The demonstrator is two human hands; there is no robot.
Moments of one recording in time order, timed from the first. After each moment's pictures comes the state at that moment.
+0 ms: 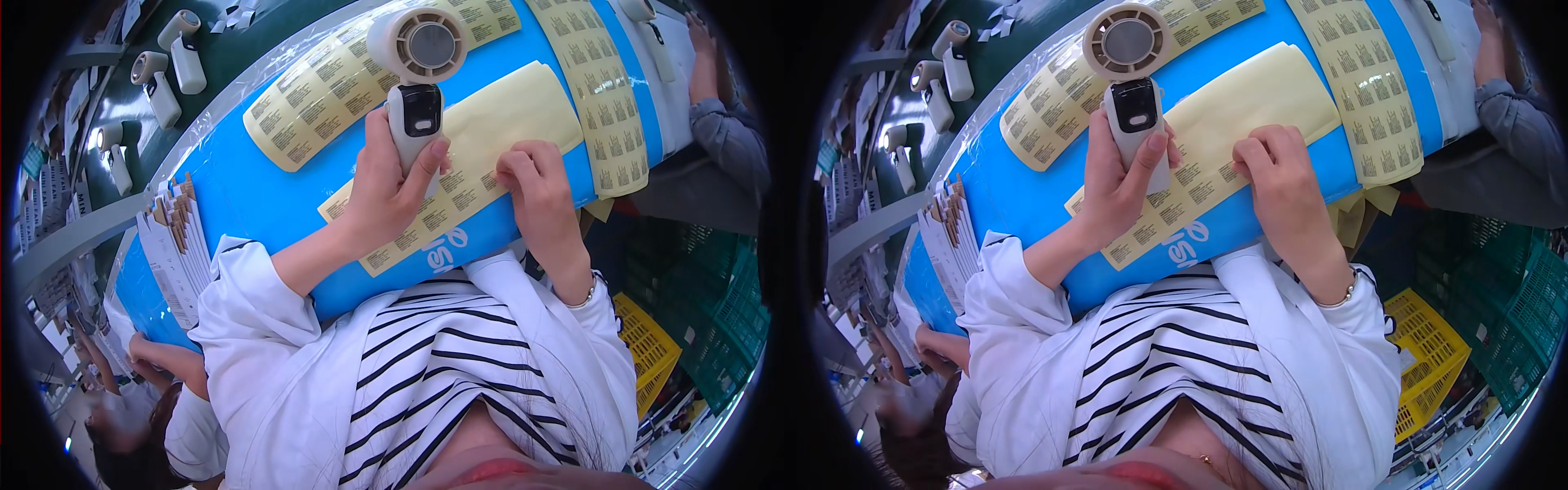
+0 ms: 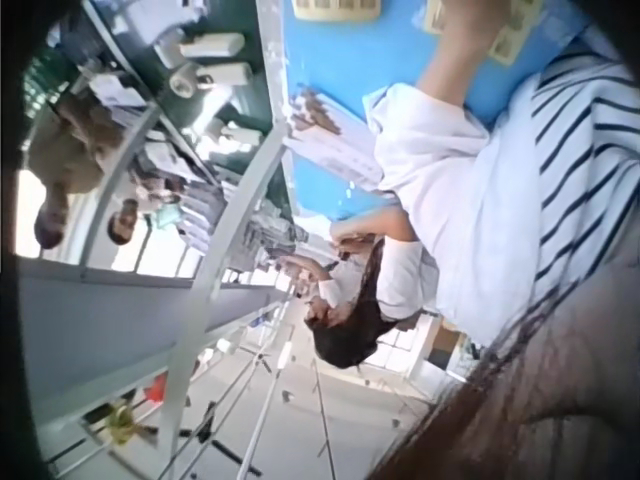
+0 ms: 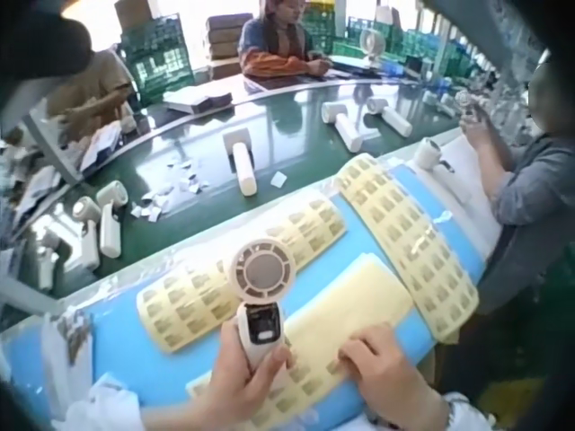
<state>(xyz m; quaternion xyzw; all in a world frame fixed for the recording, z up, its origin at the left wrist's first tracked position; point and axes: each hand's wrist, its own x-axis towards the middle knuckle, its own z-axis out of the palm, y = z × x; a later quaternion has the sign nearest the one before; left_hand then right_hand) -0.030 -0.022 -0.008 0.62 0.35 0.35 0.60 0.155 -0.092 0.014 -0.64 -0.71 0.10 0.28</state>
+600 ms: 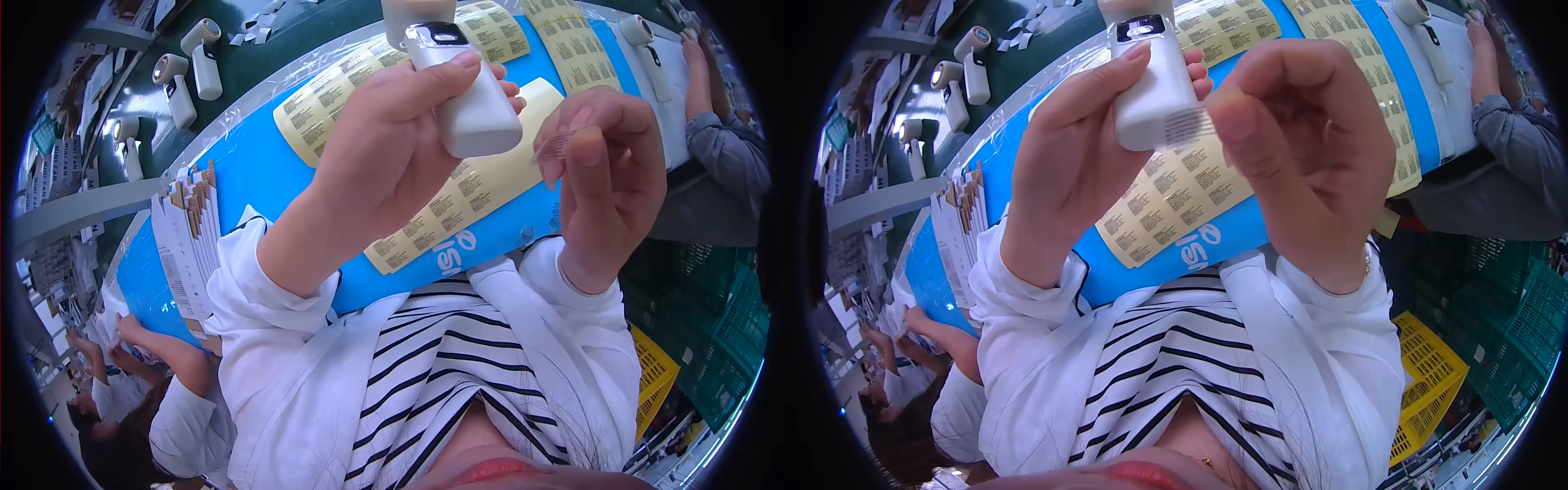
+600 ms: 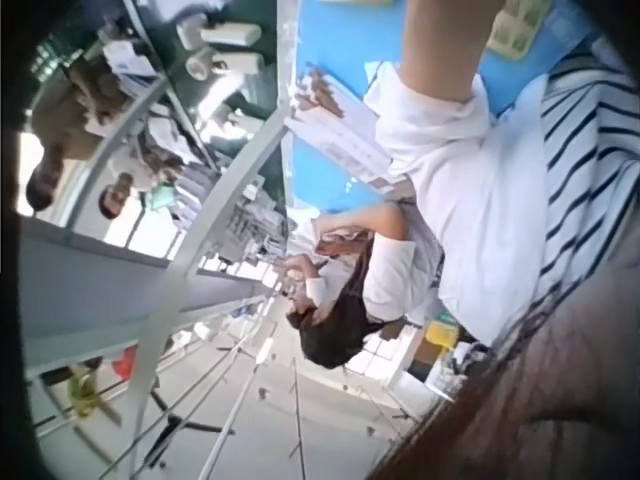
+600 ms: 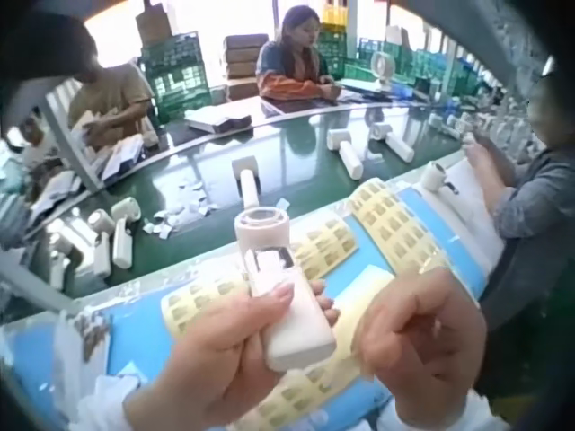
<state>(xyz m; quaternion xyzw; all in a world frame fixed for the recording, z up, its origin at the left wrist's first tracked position) -0.027 0.006 0.098 0.29 0.24 0.36 0.85 0.129 -0.060 0.100 -0.40 -0.58 0.33 0.63</state>
